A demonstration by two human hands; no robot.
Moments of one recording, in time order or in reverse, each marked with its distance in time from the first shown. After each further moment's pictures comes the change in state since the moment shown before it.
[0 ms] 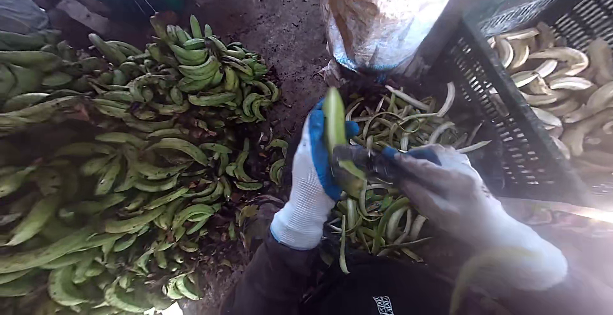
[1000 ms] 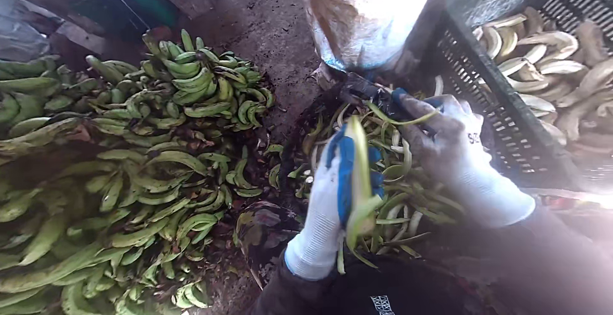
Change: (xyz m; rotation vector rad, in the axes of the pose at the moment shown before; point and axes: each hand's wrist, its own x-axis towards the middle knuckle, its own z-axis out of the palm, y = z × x) left_hand -0.025 -0.021 0.019 0.068 -0.083 -0.129; right_hand 0.036 0.025 -0.009 -0.281 0.132 0.211
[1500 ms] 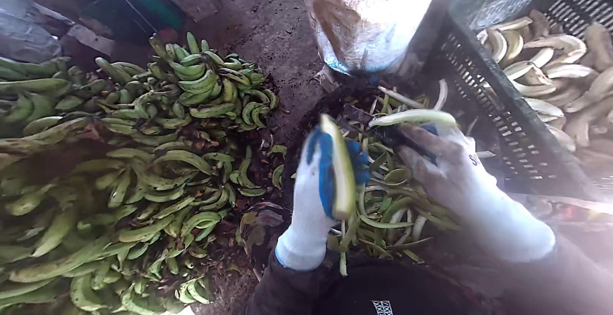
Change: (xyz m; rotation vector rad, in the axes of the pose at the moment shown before) left_hand 0.010 0.008 -0.013 0.003 0.104 0.081; right_hand -0.018 0.000 -0.001 0.115 -0.122 -0.017
